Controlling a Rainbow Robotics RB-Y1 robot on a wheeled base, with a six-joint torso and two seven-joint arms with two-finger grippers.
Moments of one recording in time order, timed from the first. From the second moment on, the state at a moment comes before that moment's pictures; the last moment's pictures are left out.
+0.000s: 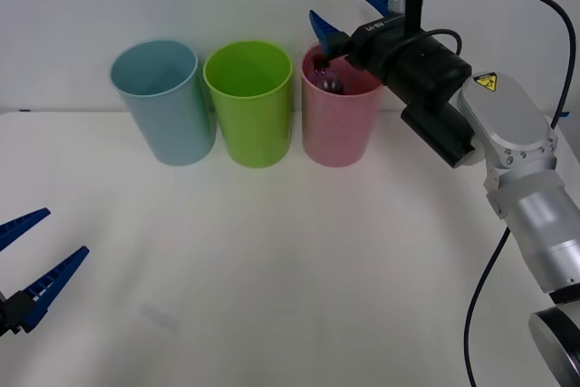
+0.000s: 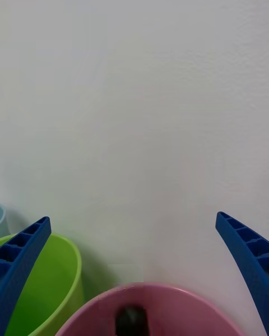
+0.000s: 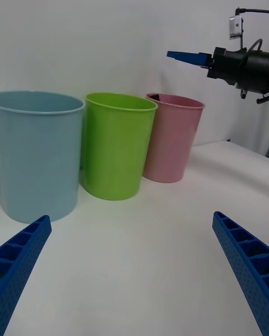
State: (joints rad) right arm -0.71 -0.34 0.16 -1.23 1.30 -0.31 -0.20; left arm 0.35 0.40 0.52 -1.66 -0.96 -1.22 0.00
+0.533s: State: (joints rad) right arm -0.56 -0.43 0.16 -1.40 1.25 -0.35 -0.21; left arm 0.35 0.40 0.52 -1.66 -0.96 -1.22 0.00
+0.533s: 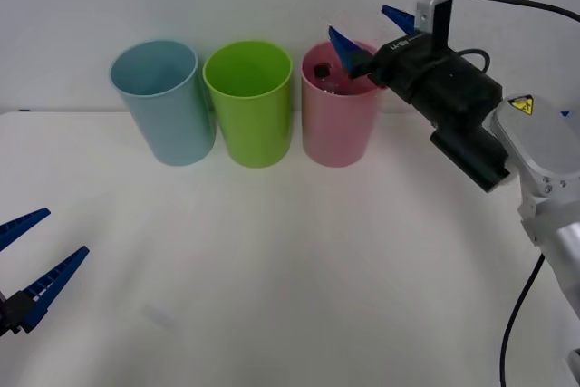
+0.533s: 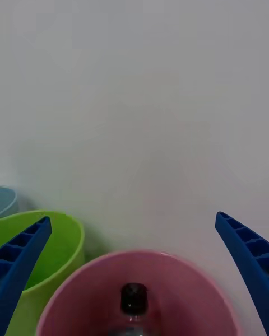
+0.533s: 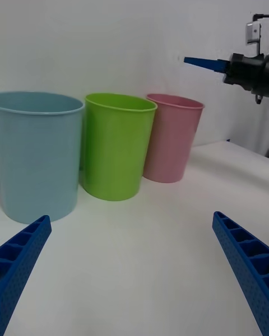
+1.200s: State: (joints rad) right arm -0.08 -0.60 0.03 -1.81 1.12 -0.57 -0.18; left arm 0.35 0.40 0.52 -1.66 -0.96 -1.22 0.00
